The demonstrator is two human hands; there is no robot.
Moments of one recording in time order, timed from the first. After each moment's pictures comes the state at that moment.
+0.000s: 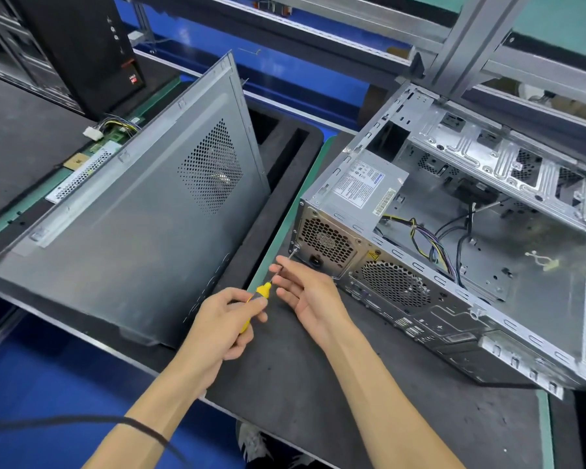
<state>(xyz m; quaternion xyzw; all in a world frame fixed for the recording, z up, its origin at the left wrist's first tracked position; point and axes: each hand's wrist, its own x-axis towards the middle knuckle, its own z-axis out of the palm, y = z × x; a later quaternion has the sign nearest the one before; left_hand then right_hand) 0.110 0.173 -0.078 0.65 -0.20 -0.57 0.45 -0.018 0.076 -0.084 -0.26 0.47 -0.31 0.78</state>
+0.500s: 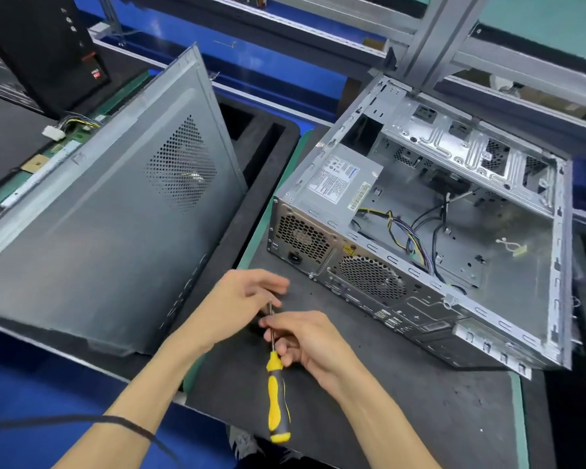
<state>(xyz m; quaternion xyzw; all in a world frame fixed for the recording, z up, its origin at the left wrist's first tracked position) 0.097 0.126 -0.069 0.64 -0.50 -0.50 0.31 -0.064 0.121 -0.066 -0.33 0.52 -0.16 0.77</state>
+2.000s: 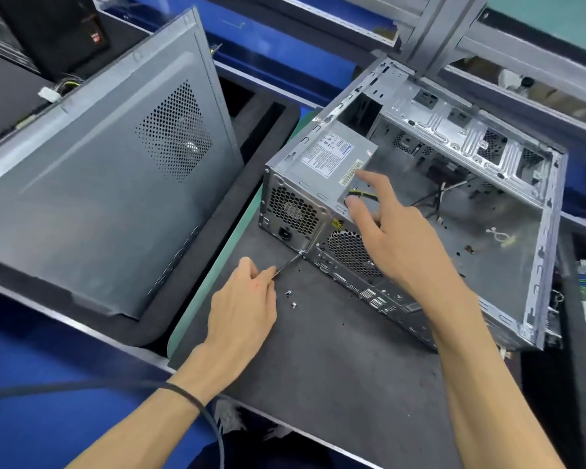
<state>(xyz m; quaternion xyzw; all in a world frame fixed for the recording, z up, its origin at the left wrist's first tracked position) 0.033 0.163 -0.090 0.77 -0.58 -0.14 0.23 -0.140 0.041 0.021 -0.81 0.55 -0.12 0.19</state>
